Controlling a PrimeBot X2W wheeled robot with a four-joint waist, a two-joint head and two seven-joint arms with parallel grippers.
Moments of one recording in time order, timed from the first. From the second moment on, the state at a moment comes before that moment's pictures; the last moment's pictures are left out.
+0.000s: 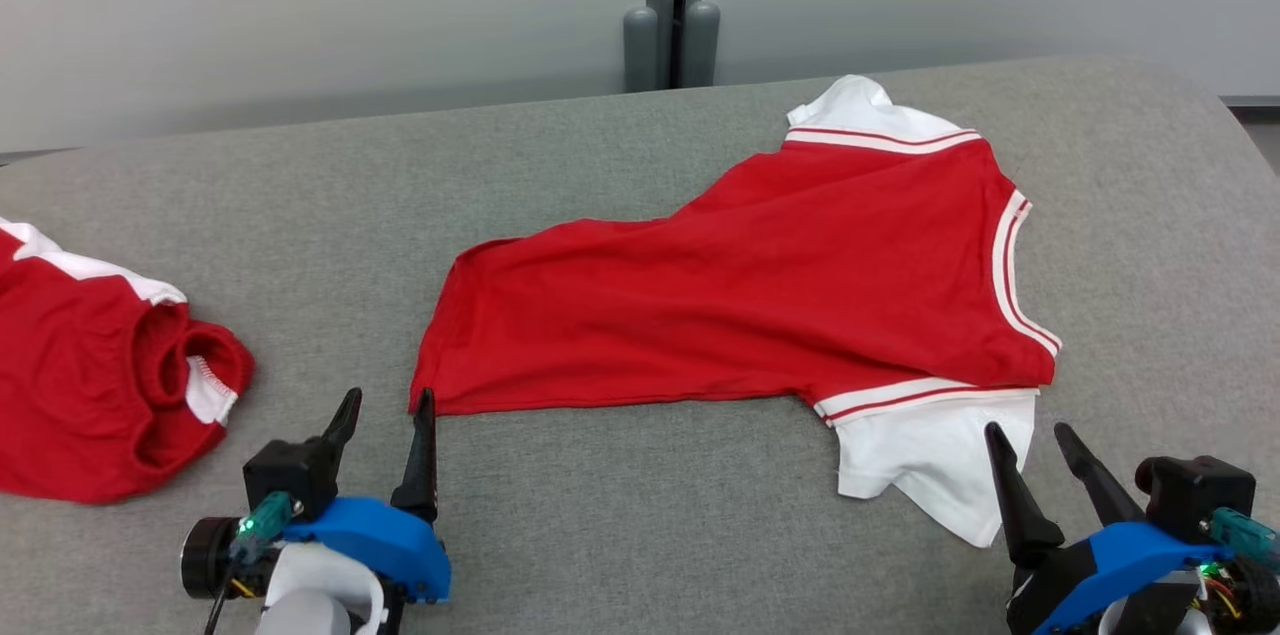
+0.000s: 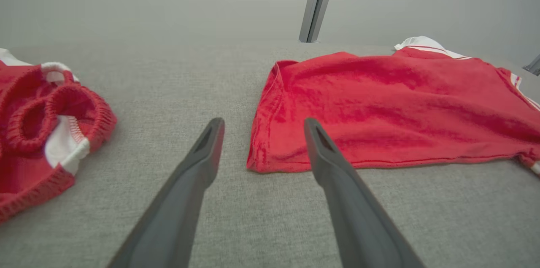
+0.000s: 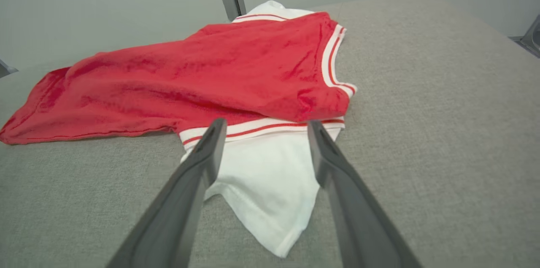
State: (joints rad) left arm -0.18 0.11 -0.15 0.48 -0.25 -0.09 -0.17; right arm 0.01 -0.05 -0.08 0.09 0.23 0.13 0.09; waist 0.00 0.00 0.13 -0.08
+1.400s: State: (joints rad) left arm -0.32 0.09 -0.16 0.67 -0.32 -0.04 -0.20; right arm -0.13 -0.05 -0.01 0.35 0.25 0.13 0.11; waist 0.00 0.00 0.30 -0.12
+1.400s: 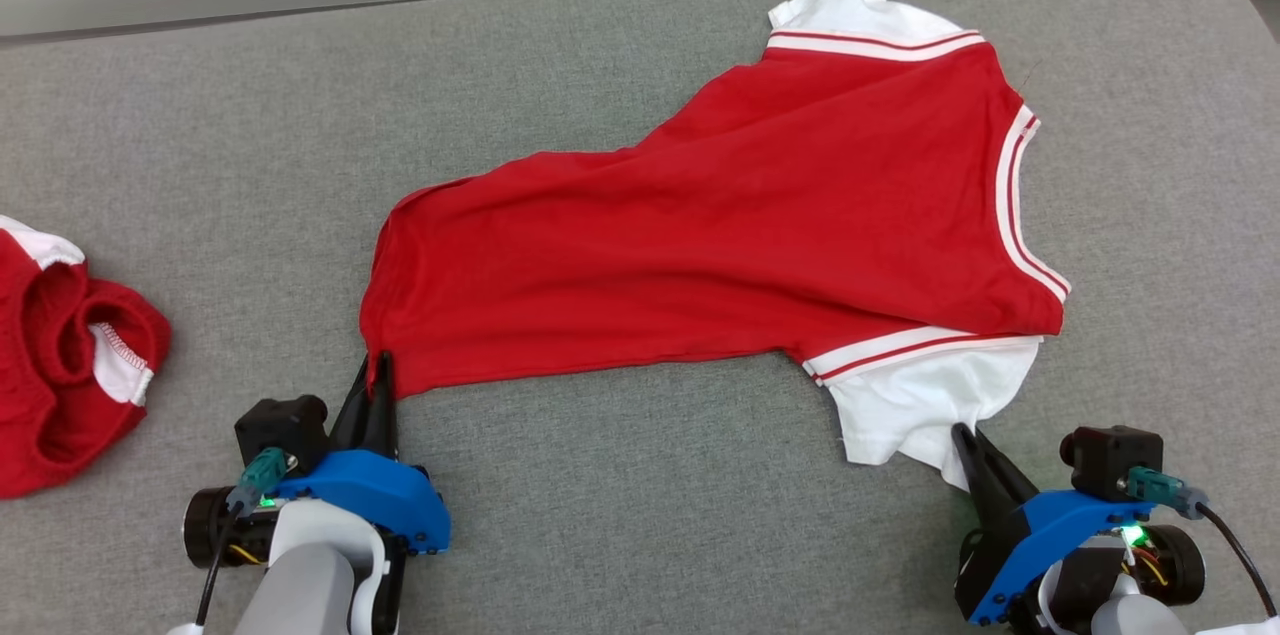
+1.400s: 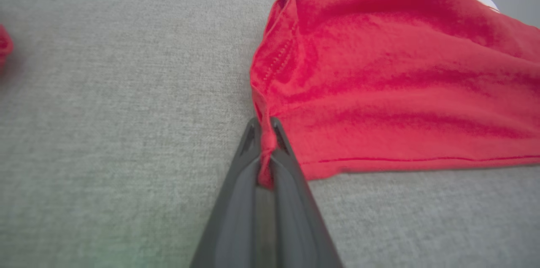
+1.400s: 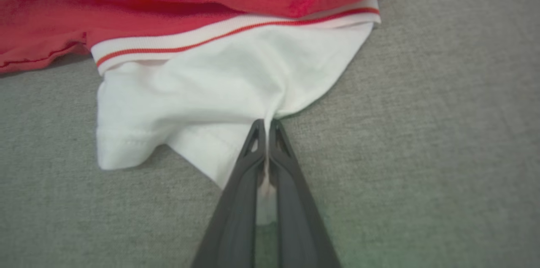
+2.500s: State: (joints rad) left arm -0.26 0.11 -0.05 -0.22 -0.93 -0.03 0.26; right arm -0.19 -0.05 -0.20 -0.51 0.28 0.13 0.23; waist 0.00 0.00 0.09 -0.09
